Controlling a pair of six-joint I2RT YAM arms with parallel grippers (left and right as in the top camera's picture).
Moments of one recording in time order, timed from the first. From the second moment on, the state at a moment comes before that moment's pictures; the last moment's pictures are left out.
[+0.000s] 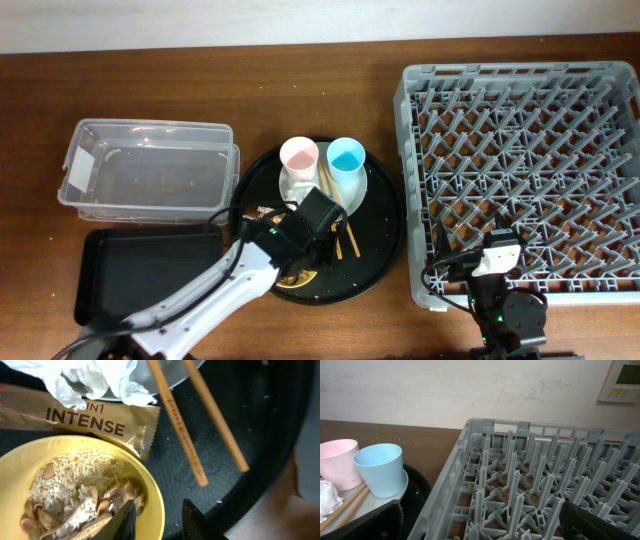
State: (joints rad) left arm -0.75 1.50 0.93 -0.65 0.02 -0.54; right arm 0.09 0.01 0.01 -0.08 0.01 -0.03
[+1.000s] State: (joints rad) left arm -0.76 1.63 0.93 -0.60 -0.03 -0.56; right arm 0.09 0.01 0.01 -0.08 0.01 -0.03
